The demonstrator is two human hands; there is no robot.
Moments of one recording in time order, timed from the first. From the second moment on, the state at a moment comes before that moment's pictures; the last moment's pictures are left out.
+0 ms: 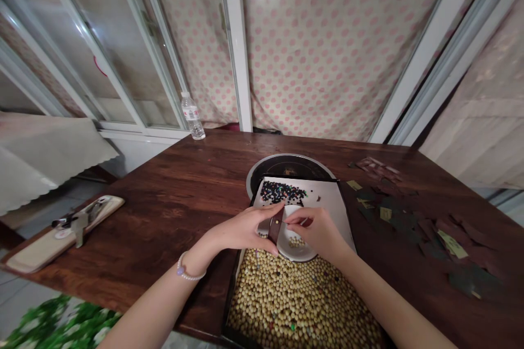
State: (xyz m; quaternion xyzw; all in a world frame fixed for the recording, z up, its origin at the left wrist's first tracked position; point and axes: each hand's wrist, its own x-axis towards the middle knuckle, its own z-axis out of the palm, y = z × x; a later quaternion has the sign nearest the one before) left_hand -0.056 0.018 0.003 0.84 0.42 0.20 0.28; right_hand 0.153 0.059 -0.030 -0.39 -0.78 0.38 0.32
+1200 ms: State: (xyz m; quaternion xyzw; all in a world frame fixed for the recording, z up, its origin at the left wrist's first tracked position) left_hand -0.053 0.017 0.005 0.83 0.47 0.15 0.25; right_hand 0.150 0.059 -0.028 -0.39 -0.79 0.33 0.35
